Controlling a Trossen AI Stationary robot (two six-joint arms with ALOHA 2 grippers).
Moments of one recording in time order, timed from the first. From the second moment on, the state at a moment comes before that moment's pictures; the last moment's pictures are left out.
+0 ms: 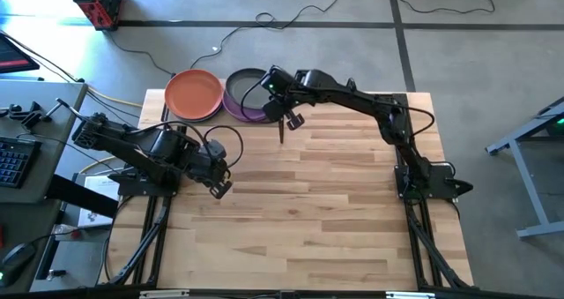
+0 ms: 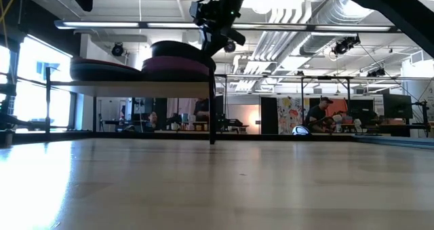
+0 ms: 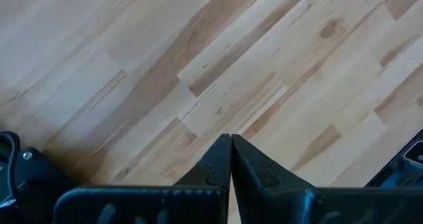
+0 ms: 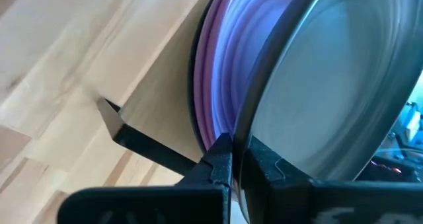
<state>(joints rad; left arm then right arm) -0.30 1.29 1.35 -1.36 -0.17 -1.10 -0.31 2.19 2.34 -1.12 0.12 -1.06</state>
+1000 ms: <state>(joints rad) -0.30 1.29 1.35 -1.36 -0.16 -1.04 -0.24 2.18 2.34 -1.06 0.33 -1.03</state>
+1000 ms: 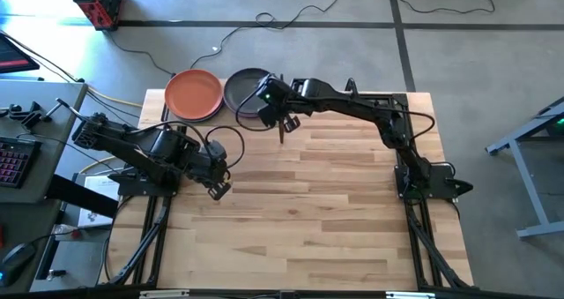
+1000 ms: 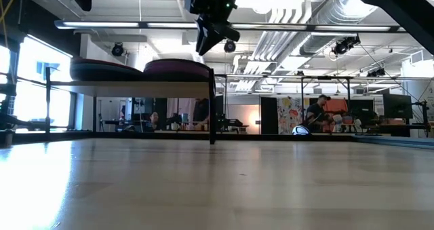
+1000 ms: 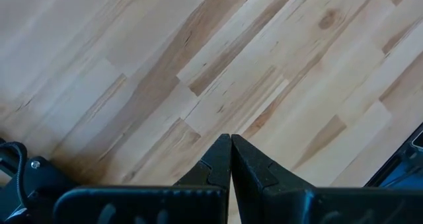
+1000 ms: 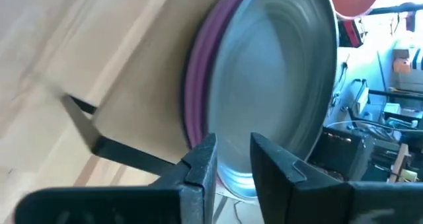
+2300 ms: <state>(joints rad) -0.52 0.29 0.54 -0.59 -0.36 -0.38 0.00 1.97 2.34 -1.43 0.17 0.13</state>
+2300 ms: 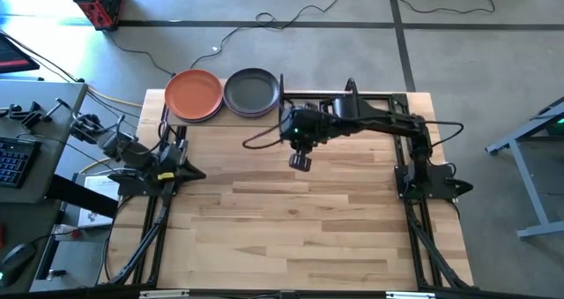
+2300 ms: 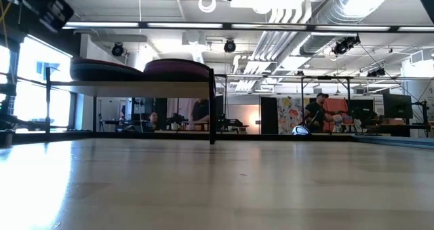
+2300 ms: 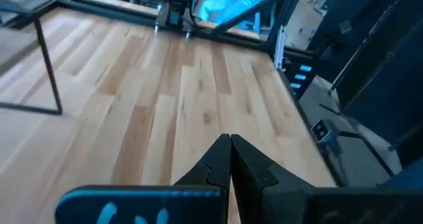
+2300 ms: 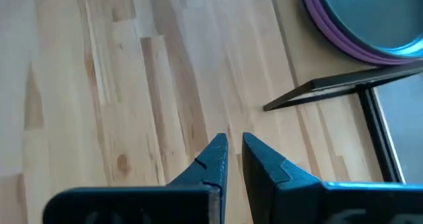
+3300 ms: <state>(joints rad) -0.52 0.01 0.09 -0.21 -0.17 -0.23 0.10 1.78 2.34 -1.56 0.46 0.40</state>
